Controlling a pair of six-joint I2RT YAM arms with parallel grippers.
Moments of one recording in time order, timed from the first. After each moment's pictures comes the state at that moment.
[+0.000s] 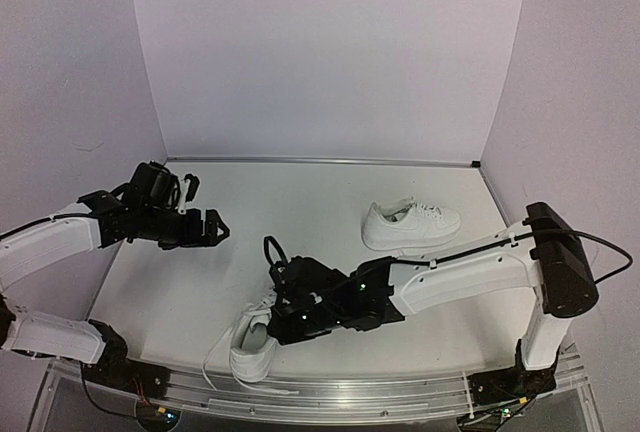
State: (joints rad) left arm -0.55 1.12 0.82 -0.50 0.08 -0.50; right arm 1.35 1.90 1.30 -0.26 0.04 0.90
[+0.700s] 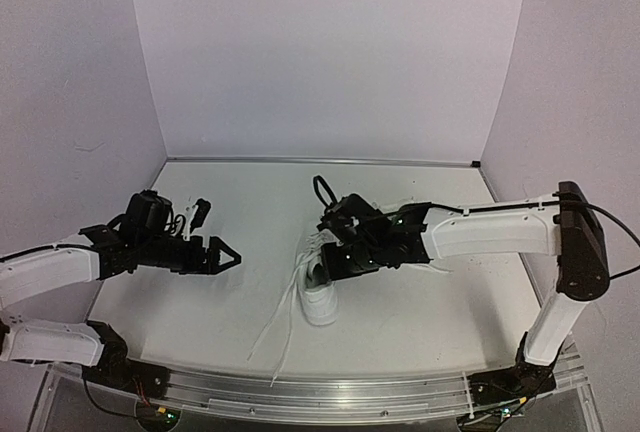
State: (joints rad) left arm -0.56 1.03 0.57 -0.24 0.39 -0.49; right arm 1.07 1.78 1.28 -0.44 0.22 0.66
